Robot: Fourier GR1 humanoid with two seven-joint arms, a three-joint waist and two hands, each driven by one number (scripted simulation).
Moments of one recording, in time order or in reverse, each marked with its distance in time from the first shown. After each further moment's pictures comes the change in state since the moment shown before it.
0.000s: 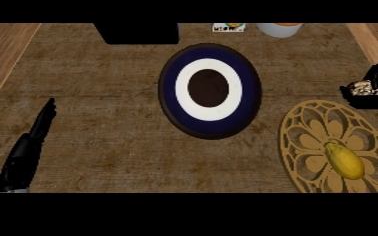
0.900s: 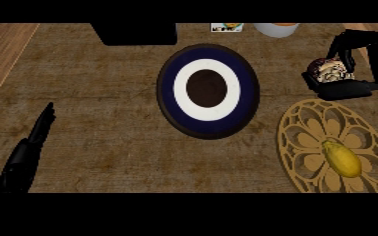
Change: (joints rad) left arm 0.030 -0.016 0.013 -0.009 -0.012 -0.010 -0.017; right arm 0.141 0.096 0.084 -0.915 -0.141 0.217 0.375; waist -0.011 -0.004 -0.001
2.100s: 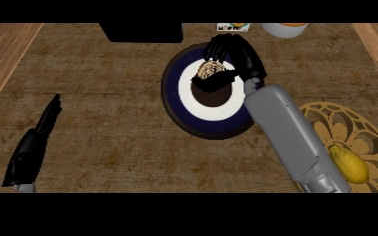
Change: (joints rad) left arm -0.061 -0.023 0.002 0.006 -0.036 -0.019 0.026; right arm -0.330 0.497 0.174 0.379 0.212 -0.058 0.359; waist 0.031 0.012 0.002
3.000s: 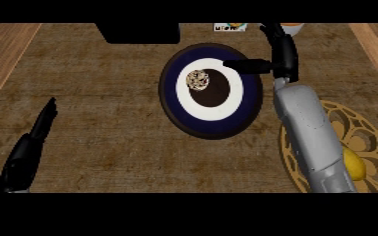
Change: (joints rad) left arm 0.037 -0.010 0.019 -0.044 -0.001 -0.013 0.009; right arm 0.062 0.003 -0.326 0.067 -0.264 -0.144 -0.225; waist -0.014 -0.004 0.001
